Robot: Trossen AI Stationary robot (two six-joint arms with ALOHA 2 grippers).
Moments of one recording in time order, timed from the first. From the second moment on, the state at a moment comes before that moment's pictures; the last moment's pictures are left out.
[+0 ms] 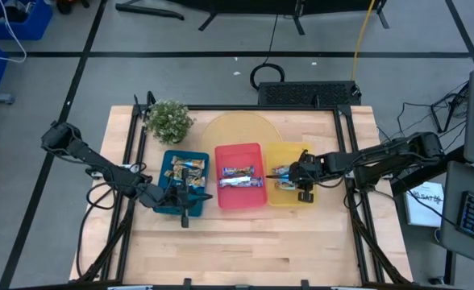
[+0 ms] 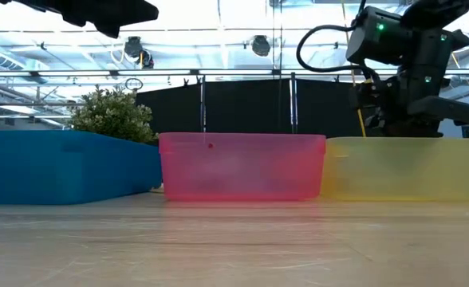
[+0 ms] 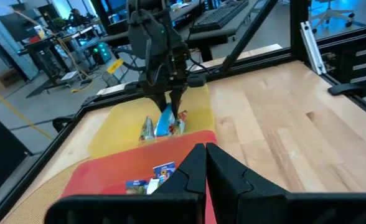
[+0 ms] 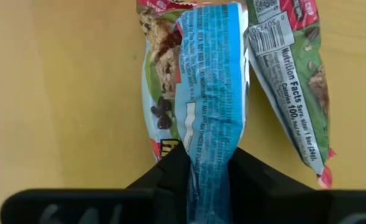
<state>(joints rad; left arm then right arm) -0.51 1.17 0.54 0.40 -0.55 0.13 0.03 1.27 0.60 -0.60 0.10 0.17</state>
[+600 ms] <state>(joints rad) -0.50 1.17 0.54 0.40 -0.55 0.07 0.03 1.27 0.60 -0.66 0.13 0.19</state>
